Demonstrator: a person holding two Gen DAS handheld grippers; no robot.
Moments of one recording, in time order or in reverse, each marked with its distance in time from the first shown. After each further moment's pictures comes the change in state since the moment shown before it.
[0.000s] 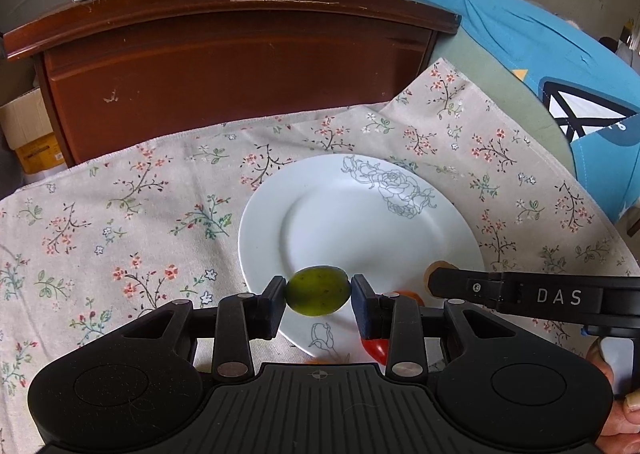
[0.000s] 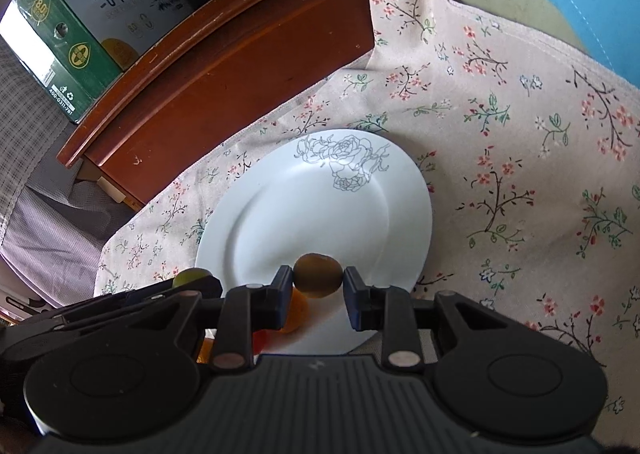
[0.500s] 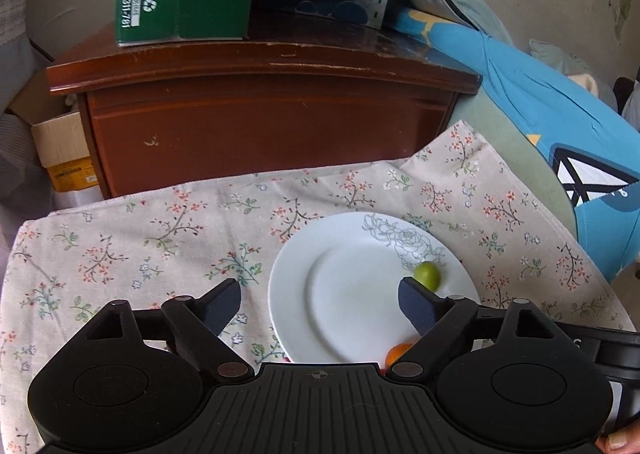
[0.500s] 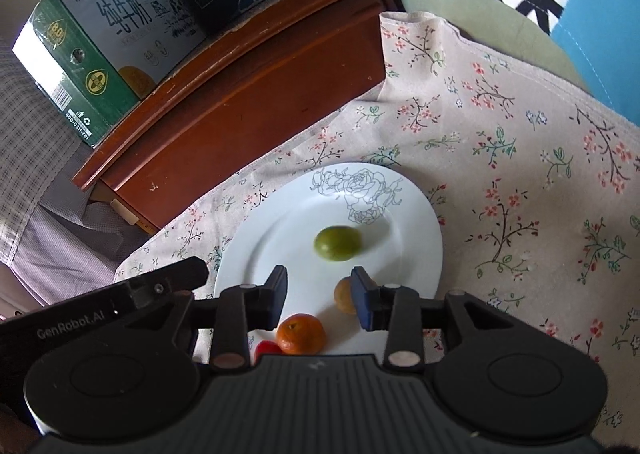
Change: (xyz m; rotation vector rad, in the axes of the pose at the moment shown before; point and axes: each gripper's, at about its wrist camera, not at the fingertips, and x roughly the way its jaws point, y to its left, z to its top) left arm -0.034 0.010 0.023 -0.070 -0.099 0.059; right arm -0.015 0.012 0.009 -0.039 -0.076 0.027
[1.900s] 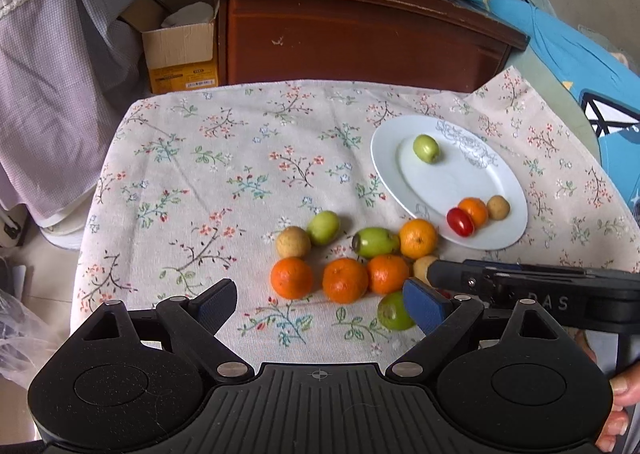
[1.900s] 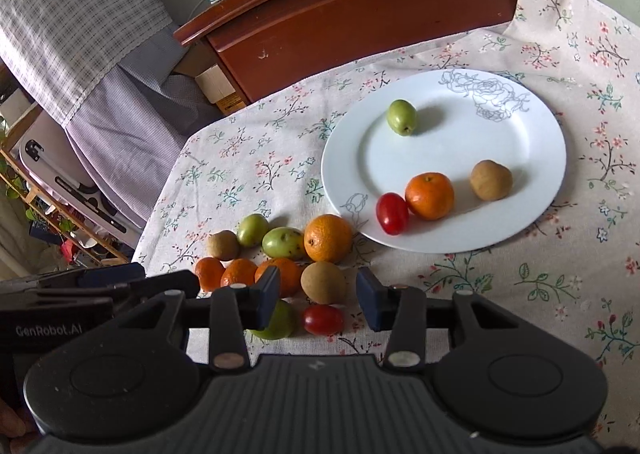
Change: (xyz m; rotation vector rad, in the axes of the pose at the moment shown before) left arm -0.075 0.040 -0.097 -0.095 0.115 0.130; right arm 0.007 0.052 -0.076 -0.247 0.199 0.141
